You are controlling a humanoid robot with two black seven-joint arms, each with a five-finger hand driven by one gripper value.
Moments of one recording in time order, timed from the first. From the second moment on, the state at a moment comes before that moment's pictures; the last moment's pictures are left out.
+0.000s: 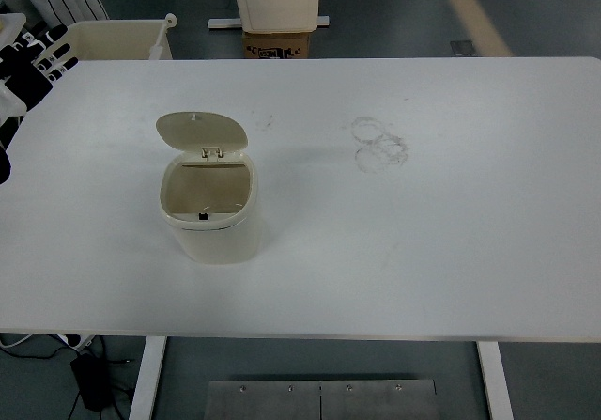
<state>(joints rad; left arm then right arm) -0.97 0.52 -0.68 -0.43 -0.23 -0.32 0.07 -0.01 0.00 0.32 0.21 -0.22 0.04 0.43</state>
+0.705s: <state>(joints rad) -1.38 0.60 -0.23 -0.90 -0.20 -0.28 0.15 -0.01 0.00 0.32 0.21 -0.22 0.04 0.42</state>
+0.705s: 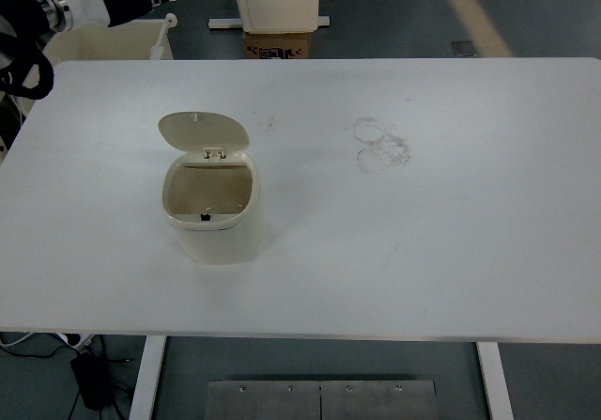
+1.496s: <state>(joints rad) -1.87 0.60 0.40 -1.32 -0.16 -0.33 0.22 0.00 0.00 0.32 0.20 -0.22 0.04 0.42</state>
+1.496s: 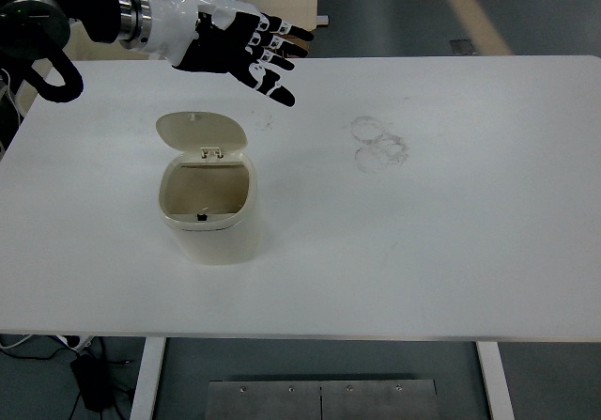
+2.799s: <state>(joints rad) -2.14 0.65 0.79 -1.55 -0.11 -0.46 0.24 0.00 0.00 0.32 0.20 -0.22 0.03 0.42</state>
